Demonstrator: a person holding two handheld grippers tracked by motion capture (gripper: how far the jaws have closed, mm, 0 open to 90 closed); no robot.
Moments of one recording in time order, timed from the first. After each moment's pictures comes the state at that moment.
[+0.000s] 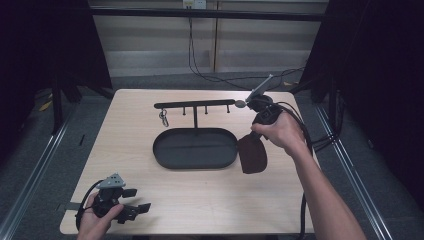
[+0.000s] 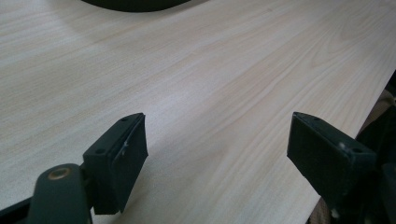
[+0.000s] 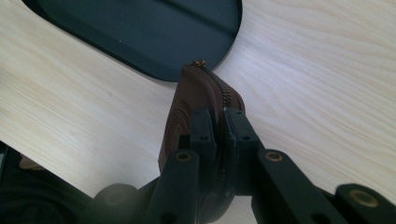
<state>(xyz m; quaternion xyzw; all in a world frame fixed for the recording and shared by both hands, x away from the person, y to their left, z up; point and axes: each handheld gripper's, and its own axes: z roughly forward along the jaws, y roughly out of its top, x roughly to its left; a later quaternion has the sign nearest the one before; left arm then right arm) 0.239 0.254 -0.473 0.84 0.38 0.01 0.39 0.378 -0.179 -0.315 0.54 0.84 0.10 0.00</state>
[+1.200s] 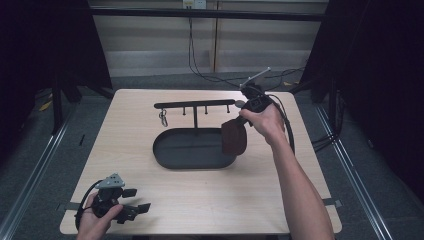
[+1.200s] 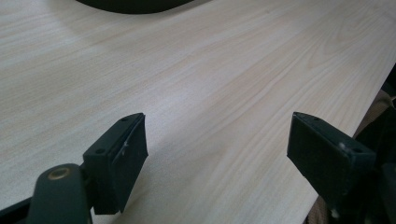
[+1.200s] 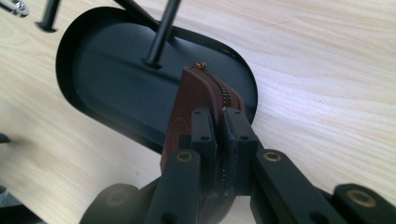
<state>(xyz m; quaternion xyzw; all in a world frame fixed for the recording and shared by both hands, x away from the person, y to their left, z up) 0.239 0.255 -0.472 0.84 0.38 0.01 0.40 0.423 -0.171 -0.331 0.58 0.79 0.21 -0.01</state>
